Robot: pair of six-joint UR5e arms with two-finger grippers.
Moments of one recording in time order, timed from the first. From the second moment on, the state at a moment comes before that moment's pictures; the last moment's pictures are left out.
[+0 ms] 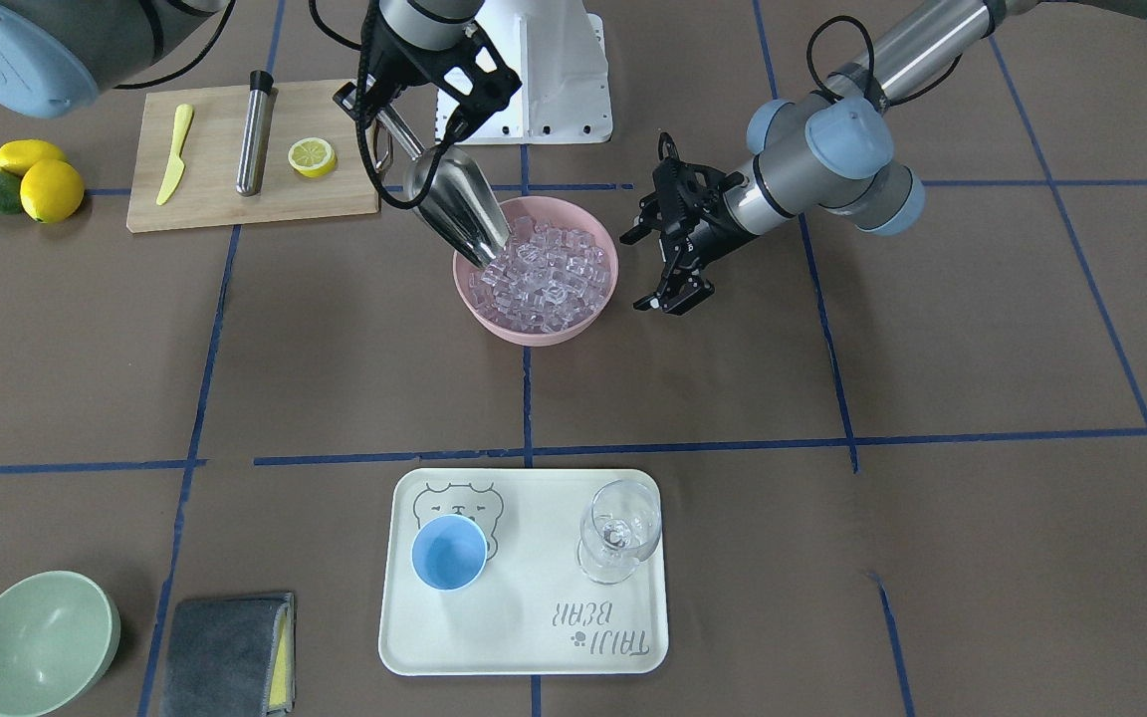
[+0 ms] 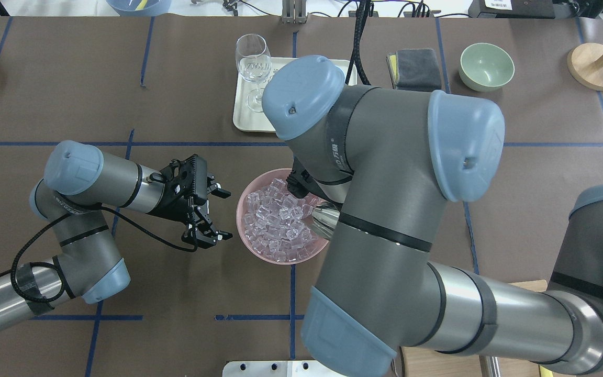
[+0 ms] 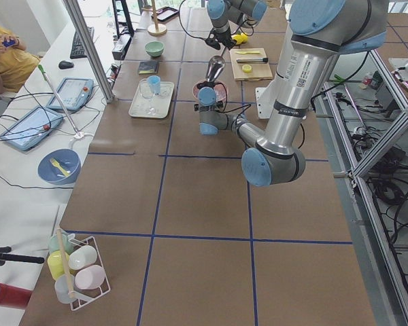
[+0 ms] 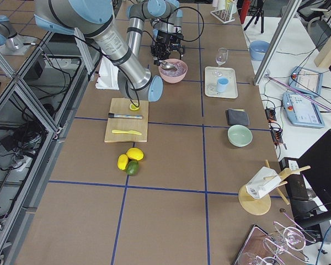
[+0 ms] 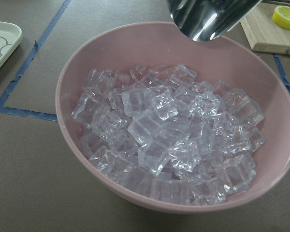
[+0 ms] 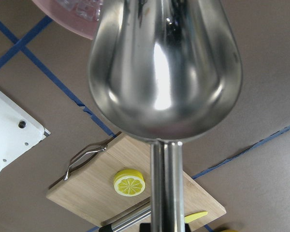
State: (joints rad) left arm -0.58 -1.97 -1.52 -2.66 -2.14 -0.06; right arm 0.50 -0.58 1.89 -2.76 1.93 0.07
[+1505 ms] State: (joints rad) left arm -0.58 -1.98 -1.52 -2.66 -2.12 -0.06; right arm 0.50 -0.39 1.55 -2.89 1.84 -0.19
